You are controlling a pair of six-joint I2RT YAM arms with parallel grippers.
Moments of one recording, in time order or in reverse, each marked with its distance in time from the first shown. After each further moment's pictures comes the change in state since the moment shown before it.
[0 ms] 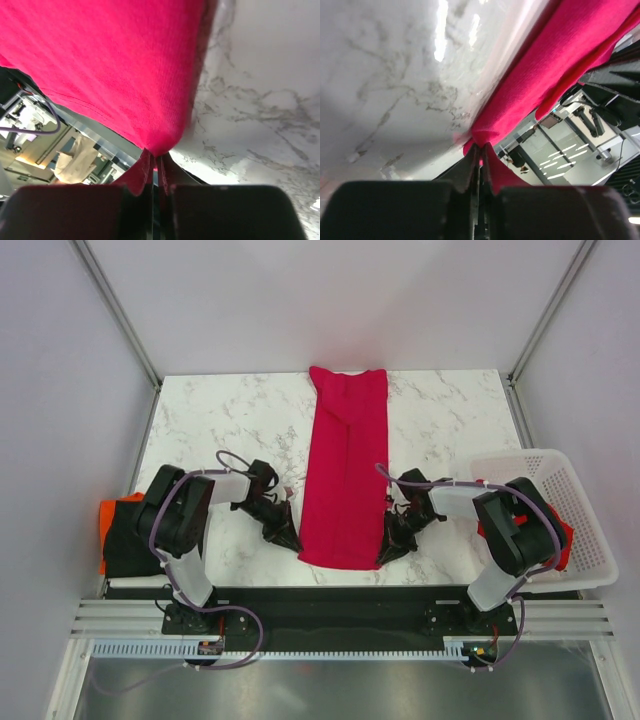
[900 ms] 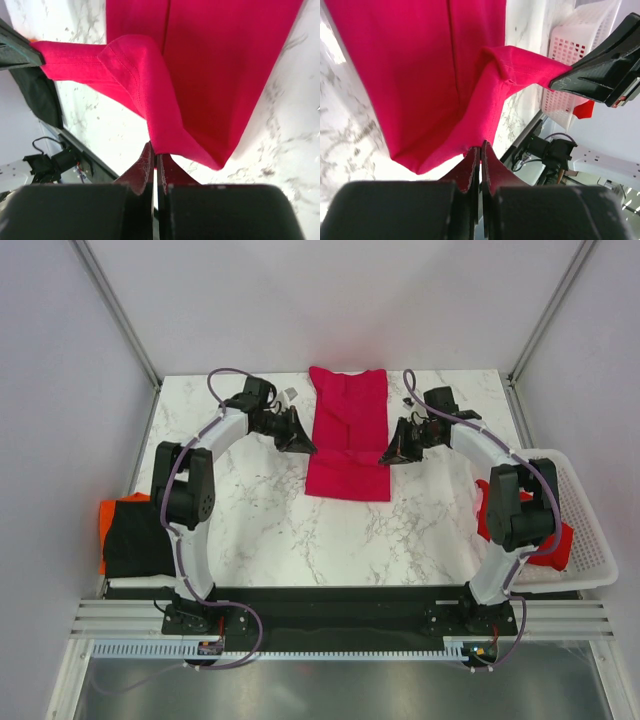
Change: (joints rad) left arm 0.112 0.204 0.720 0.010 0.051 0.028; right arm -0.245 0.107 0.591 -0.009 0.035 -0.120
